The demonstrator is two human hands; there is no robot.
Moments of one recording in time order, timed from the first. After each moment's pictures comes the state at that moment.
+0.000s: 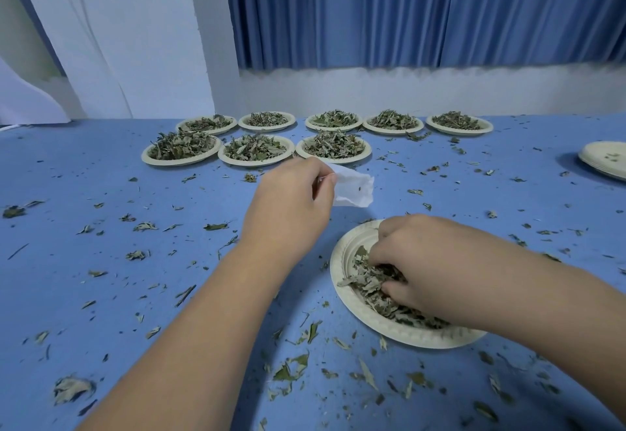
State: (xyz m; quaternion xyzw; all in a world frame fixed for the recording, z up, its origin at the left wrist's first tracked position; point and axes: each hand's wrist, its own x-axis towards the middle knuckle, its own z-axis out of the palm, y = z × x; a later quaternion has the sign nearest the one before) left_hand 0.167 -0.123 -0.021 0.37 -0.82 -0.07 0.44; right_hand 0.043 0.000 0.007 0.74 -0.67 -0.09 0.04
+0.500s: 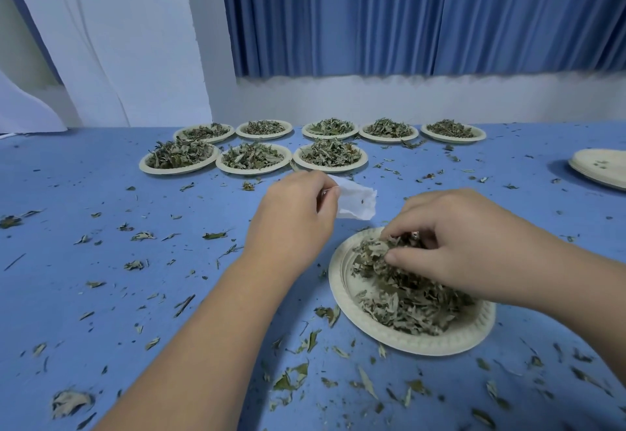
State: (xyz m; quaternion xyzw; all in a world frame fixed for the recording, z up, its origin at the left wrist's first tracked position) left_hand 0.166 -0.116 -0.018 0.37 -0.83 -0.08 0.41; right_hand 0.010 0.005 0.019 0.72 -0.67 0.16 -0.02
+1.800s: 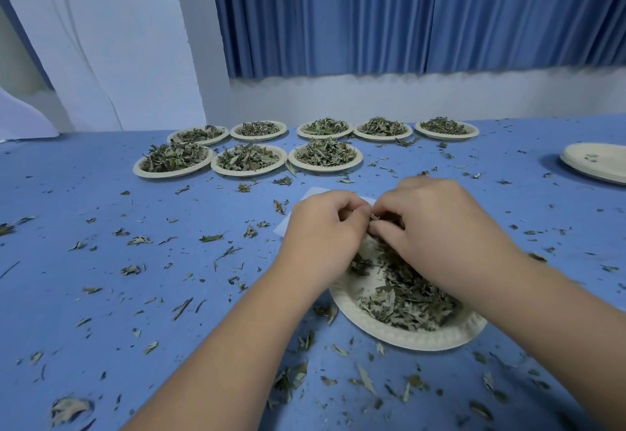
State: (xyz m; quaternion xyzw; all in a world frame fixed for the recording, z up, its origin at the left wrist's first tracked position) left_hand 0.143 -0.090 -0.022 0.35 -0.77 -0.36 0.39; right_hand 0.029 -0.011 0.009 0.66 -0.71 0.18 0.14
